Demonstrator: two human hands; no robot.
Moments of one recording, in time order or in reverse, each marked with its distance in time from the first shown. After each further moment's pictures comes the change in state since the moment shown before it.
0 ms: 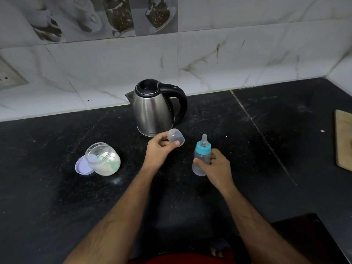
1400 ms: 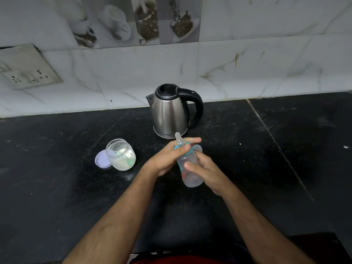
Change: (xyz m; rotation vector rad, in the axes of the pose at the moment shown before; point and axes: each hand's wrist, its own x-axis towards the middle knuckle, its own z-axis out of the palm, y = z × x) left_hand -0.040 0.050 -0.018 -0.124 -0.519 -0.020; right_hand -0.024 -0.057 0.011 0.443 -0.677 -0.210
